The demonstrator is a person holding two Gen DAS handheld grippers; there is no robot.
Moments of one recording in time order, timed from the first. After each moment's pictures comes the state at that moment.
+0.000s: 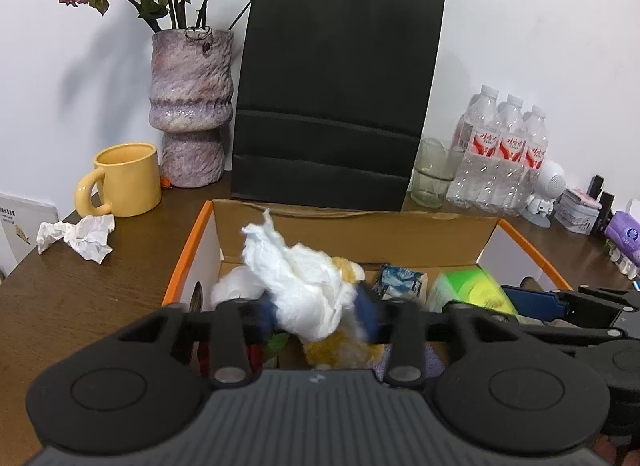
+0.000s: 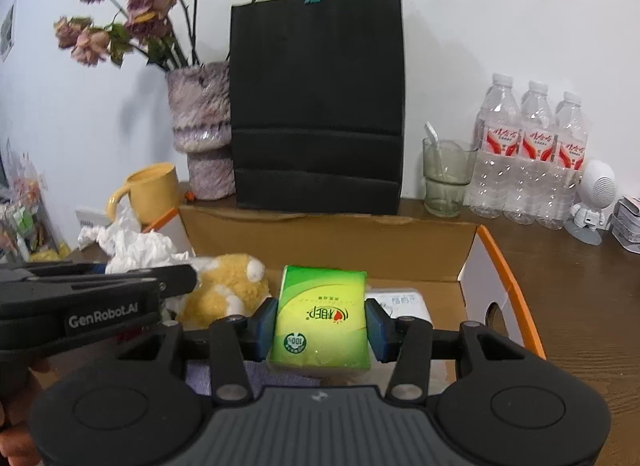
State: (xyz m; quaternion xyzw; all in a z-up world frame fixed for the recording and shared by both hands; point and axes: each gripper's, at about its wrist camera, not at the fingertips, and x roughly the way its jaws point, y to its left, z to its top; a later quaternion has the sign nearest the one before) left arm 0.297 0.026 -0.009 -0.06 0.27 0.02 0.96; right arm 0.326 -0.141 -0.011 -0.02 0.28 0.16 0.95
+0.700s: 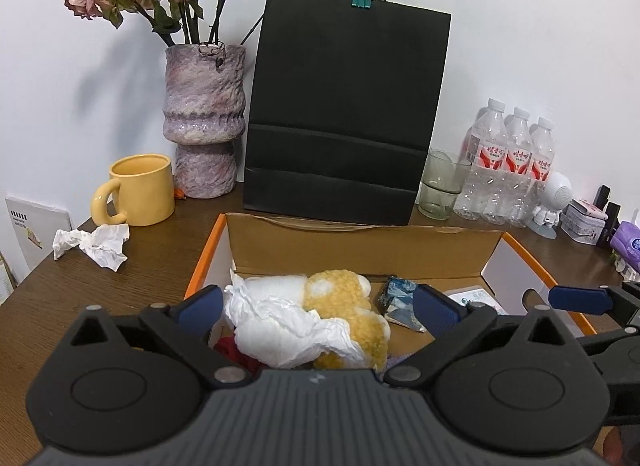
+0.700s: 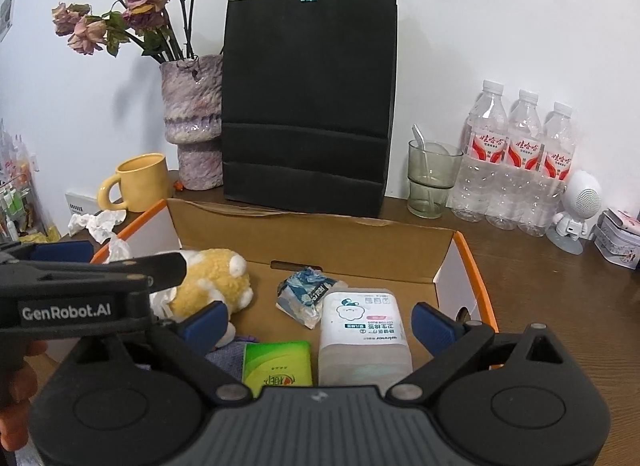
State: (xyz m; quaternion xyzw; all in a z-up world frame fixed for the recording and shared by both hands) left arm 0.291 0.025 0.003 -0.06 0.25 0.03 0.96; right arm 0.320 -0.148 0.003 -0.05 0.29 0.14 0.95
